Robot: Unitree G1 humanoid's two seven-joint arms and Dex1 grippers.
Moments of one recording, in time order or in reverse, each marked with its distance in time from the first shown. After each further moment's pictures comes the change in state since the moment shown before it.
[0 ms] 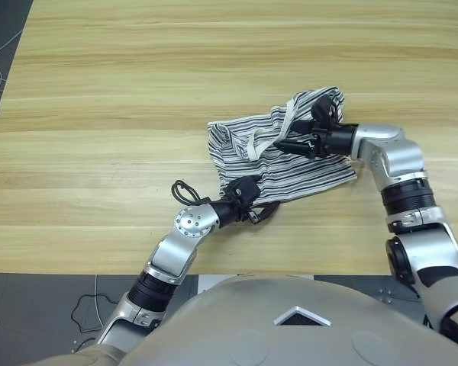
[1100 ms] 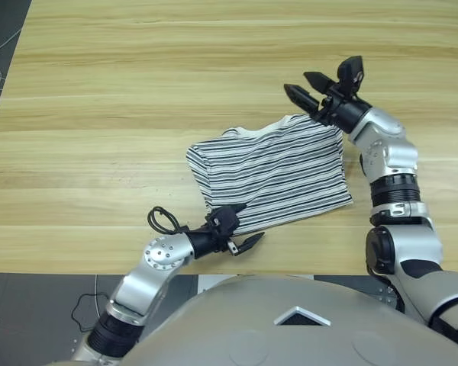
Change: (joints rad) left arm 0.194 0.279 0.103 -0.203 -0.101 -0.028 -0.119; right arm -0.042 0.072 -0.283 0.082 0.091 -0.224 -0.107
